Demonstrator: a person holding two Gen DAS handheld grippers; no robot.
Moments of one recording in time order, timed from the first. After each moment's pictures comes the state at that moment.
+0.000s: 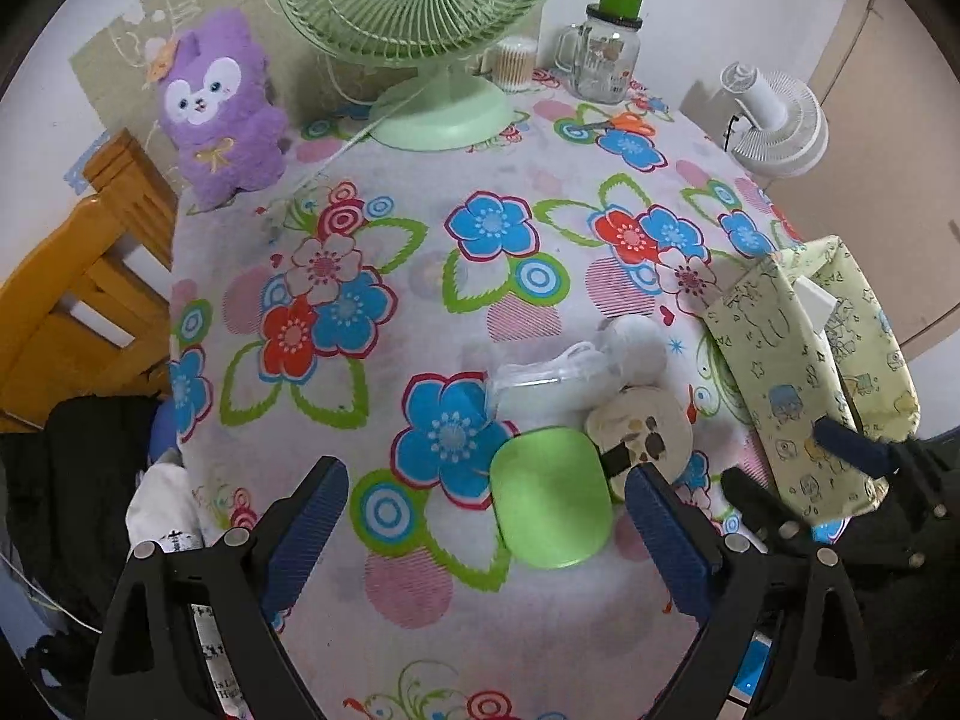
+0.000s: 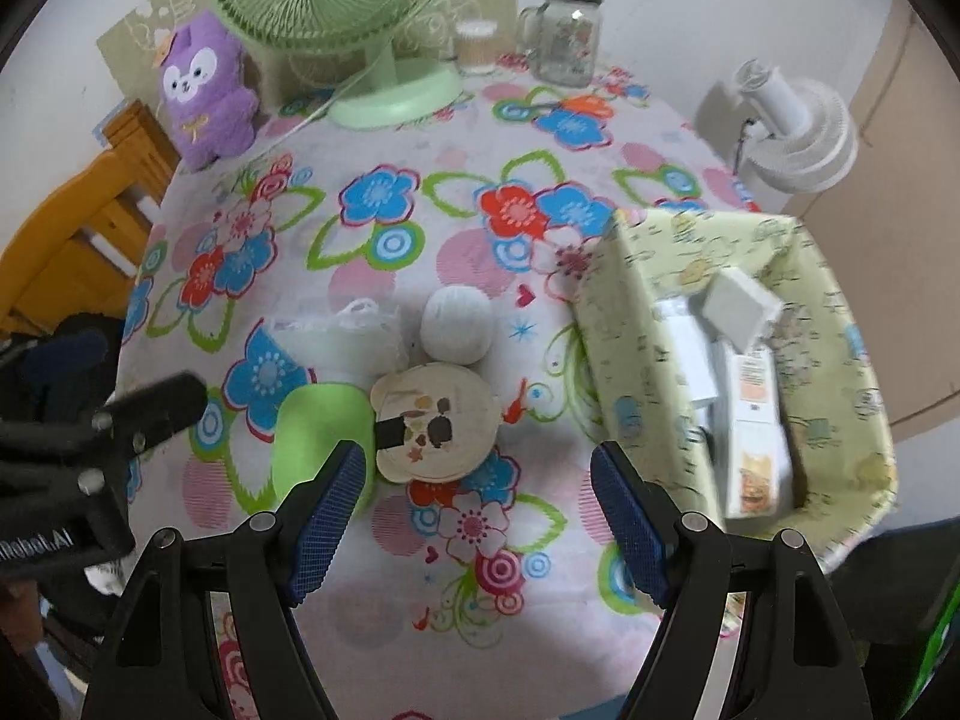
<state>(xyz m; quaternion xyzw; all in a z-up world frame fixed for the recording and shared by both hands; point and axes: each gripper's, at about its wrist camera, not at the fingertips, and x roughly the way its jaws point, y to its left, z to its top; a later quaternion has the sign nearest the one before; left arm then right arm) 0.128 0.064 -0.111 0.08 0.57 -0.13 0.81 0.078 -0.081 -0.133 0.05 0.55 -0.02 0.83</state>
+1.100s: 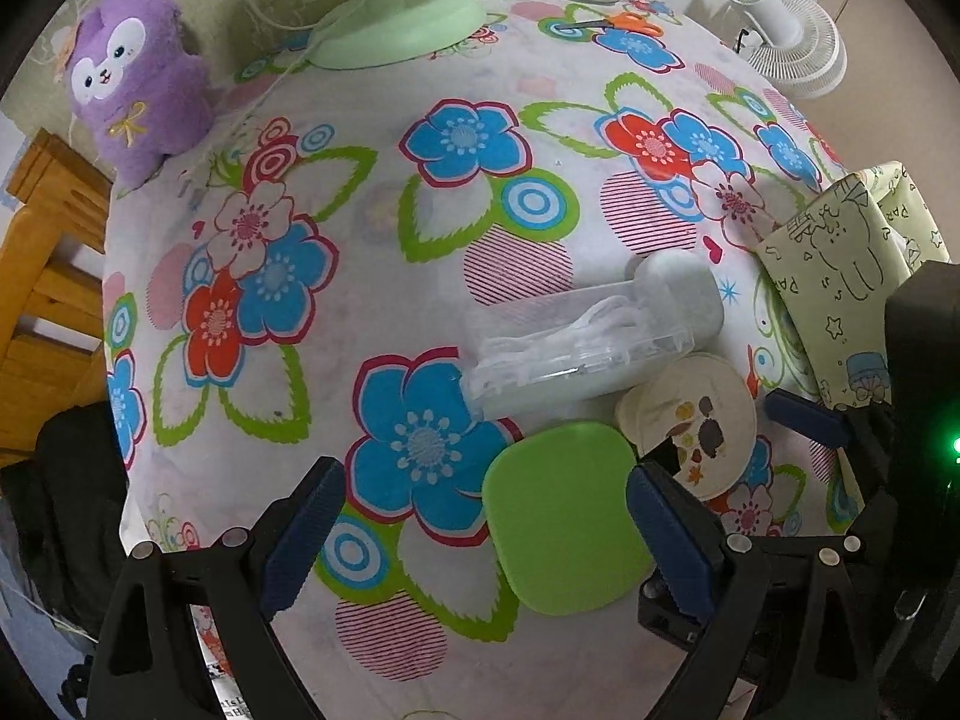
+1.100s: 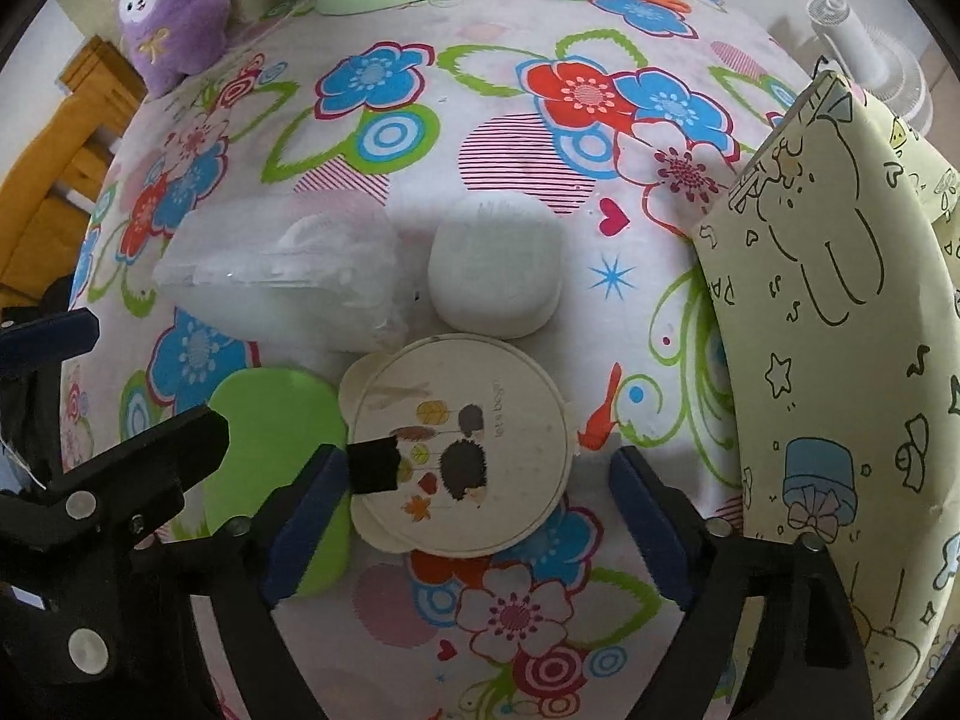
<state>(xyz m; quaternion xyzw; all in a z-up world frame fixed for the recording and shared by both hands) 0.161 0.040 -0.179 0.13 0.63 -0.14 0.76 0.128 -0.068 -0.225 0.05 0.62 0.01 0.78</state>
